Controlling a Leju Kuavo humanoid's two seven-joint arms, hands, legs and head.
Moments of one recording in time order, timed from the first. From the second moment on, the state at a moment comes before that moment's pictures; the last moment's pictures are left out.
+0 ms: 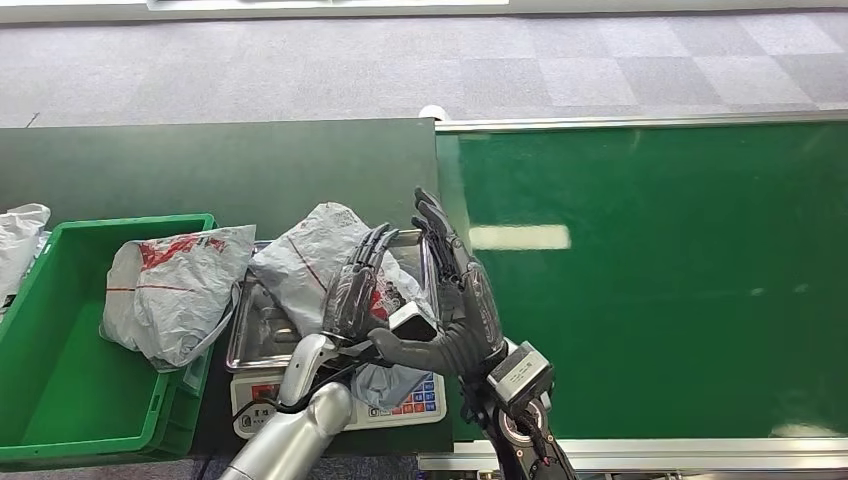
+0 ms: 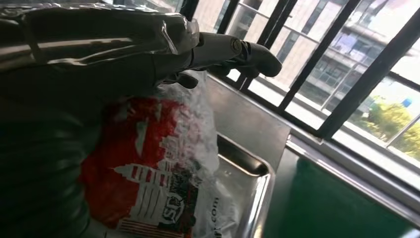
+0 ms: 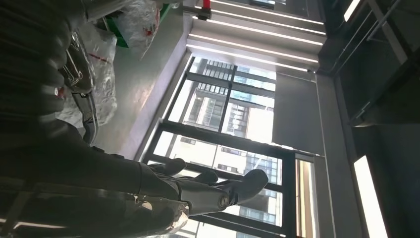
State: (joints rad) left arm -0.37 -0.25 -0.32 -1.00 -0.94 0.38 -0.09; right arm -0.21 0.21 0.52 -1.37 0.24 0.09 -0.64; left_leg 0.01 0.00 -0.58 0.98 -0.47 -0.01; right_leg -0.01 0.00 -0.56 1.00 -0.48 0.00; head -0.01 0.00
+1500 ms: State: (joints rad) left arm -0.05 -0.18 -0.15 -1.65 -0.07 0.07 -0.61; right arm -0.11 0.21 0.39 -1.26 0.15 0.05 -0.68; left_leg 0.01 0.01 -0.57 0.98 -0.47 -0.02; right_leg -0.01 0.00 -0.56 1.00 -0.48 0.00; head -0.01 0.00
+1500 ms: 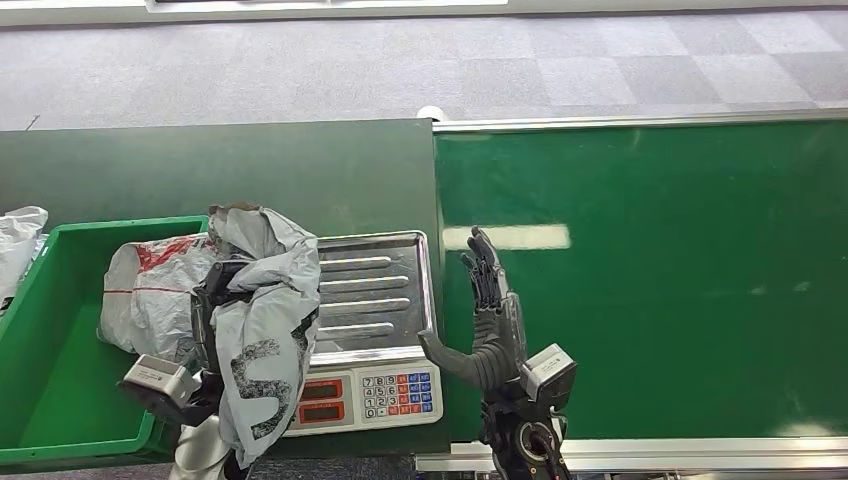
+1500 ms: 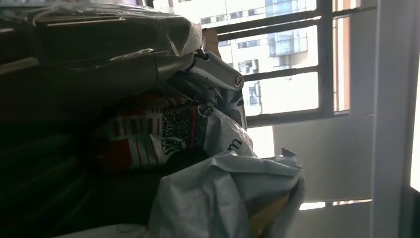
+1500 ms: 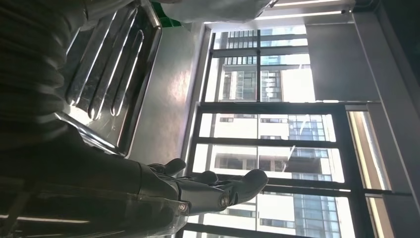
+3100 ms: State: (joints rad) left arm -0.15 0.05 0.62 -1.62 -0.21 0.53 -0.54; right arm 0.00 0.20 0.24 -1.23 0.19 -0.03 -0.66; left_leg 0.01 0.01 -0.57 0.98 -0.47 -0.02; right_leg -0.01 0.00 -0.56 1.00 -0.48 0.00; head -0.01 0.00
